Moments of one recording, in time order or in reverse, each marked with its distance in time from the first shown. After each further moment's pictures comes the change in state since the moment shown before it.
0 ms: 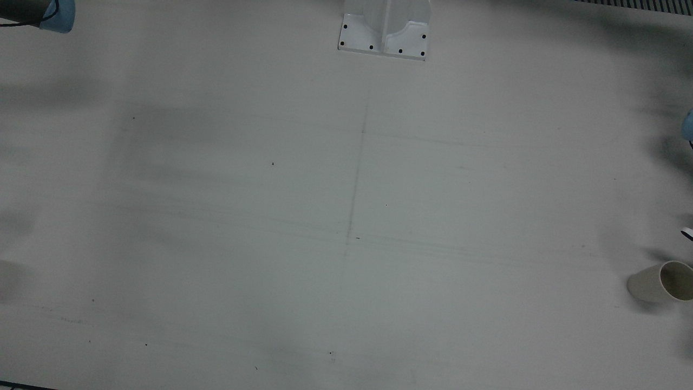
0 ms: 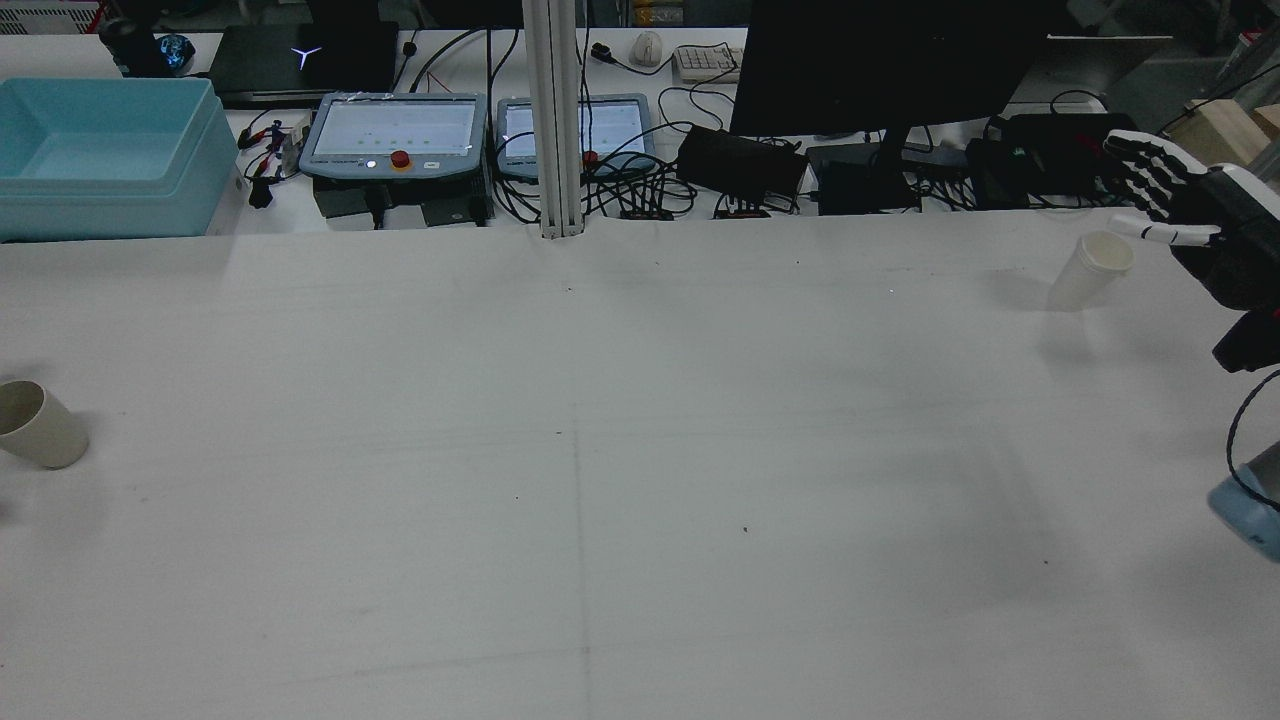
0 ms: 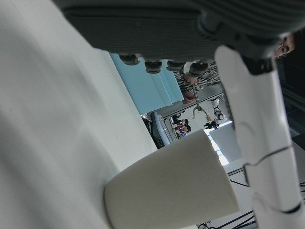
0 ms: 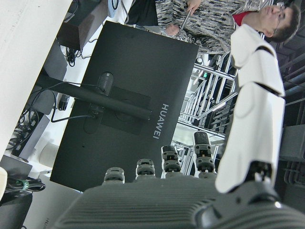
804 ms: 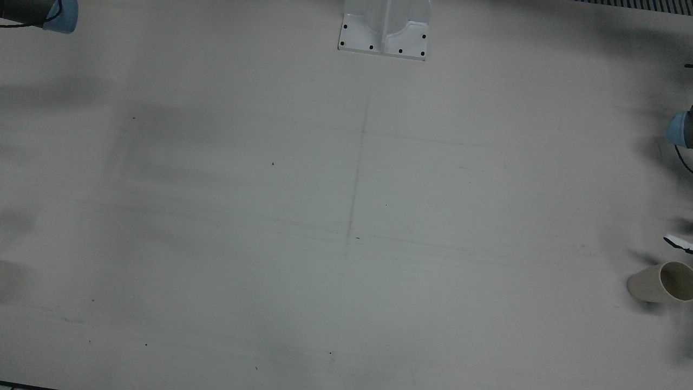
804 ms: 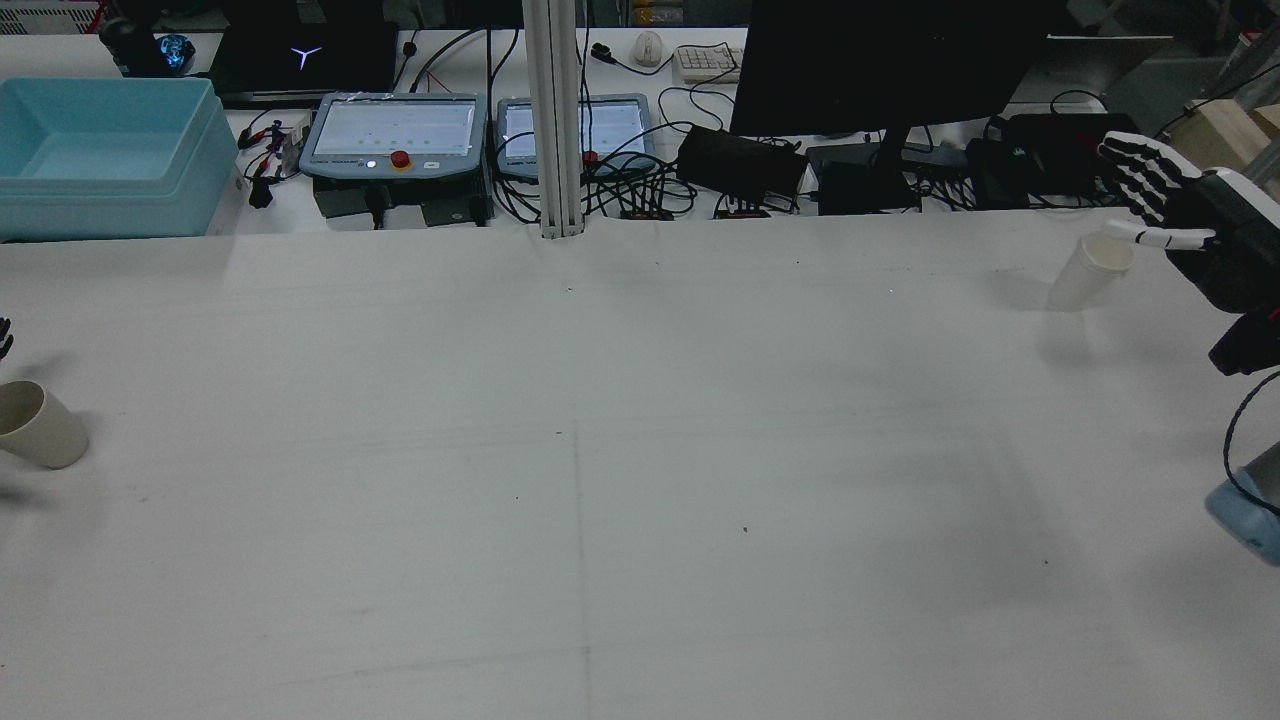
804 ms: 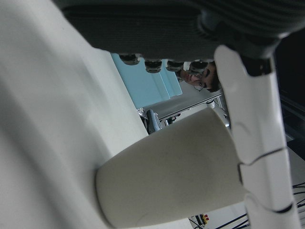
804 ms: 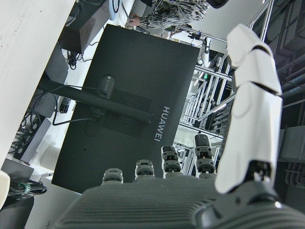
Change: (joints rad) left arm 0.058 -0.037 0.023 -0.007 -0.079 0.001; right arm -0.009 -0.002 0.001 0.001 0.000 0.004
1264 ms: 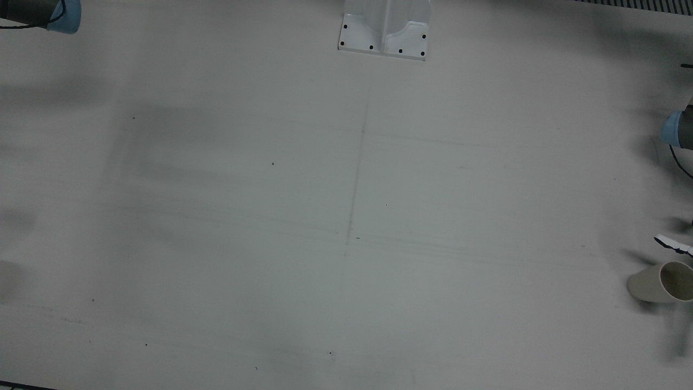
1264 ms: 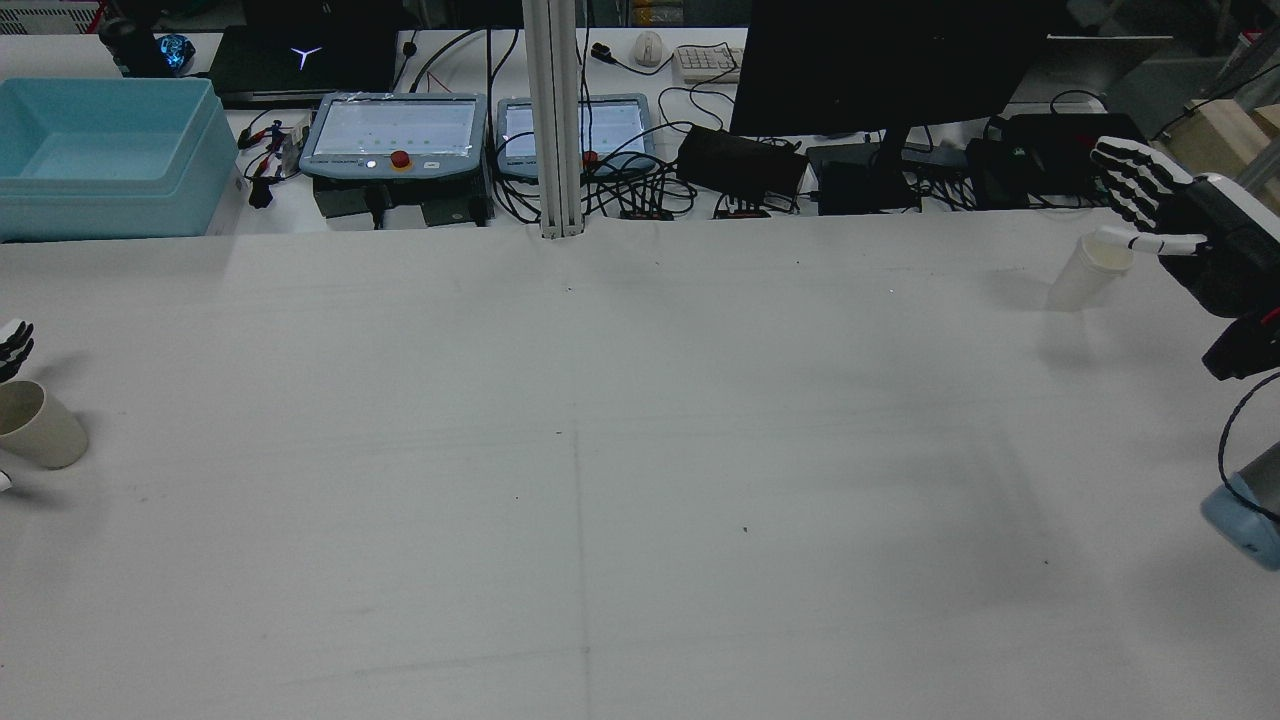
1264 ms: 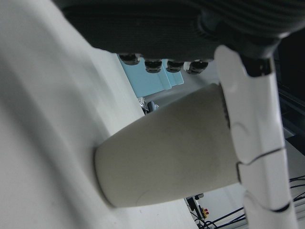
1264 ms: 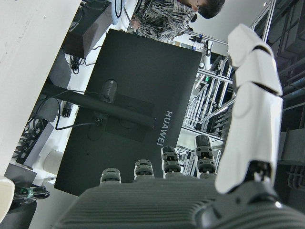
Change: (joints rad) left arm 0.022 -0.009 -0.005 0.011 -0.003 0.000; right arm -0.013 -0.001 0.000 0.000 0.001 -0.001
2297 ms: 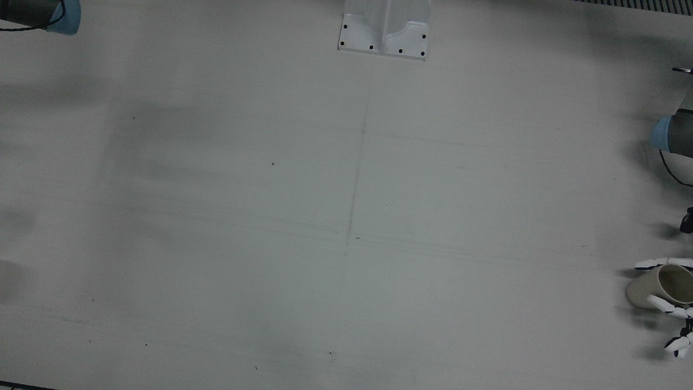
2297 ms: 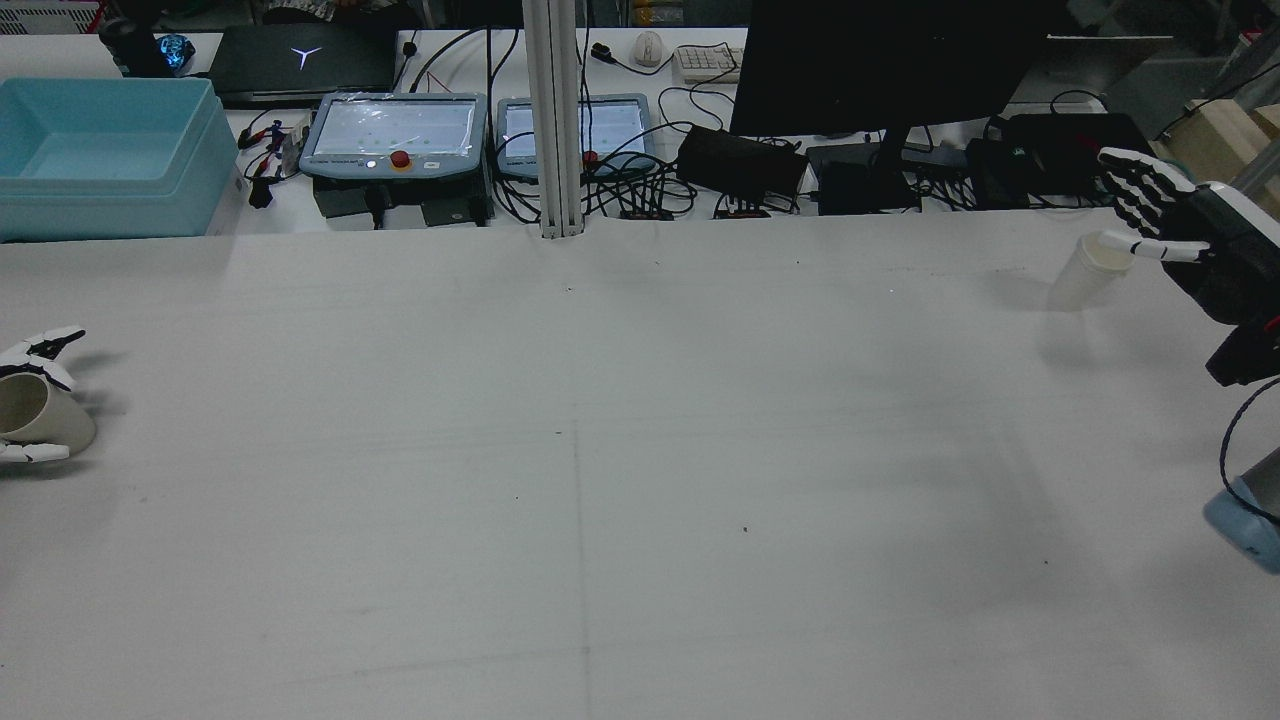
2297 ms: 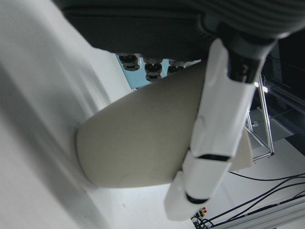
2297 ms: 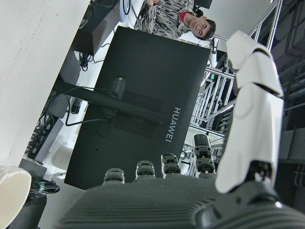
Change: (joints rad) left arm 0.009 -0.038 -0.017 0.051 0.000 -0.009; right arm -0.001 -0.005 -0.016 -0.001 0.000 0.002
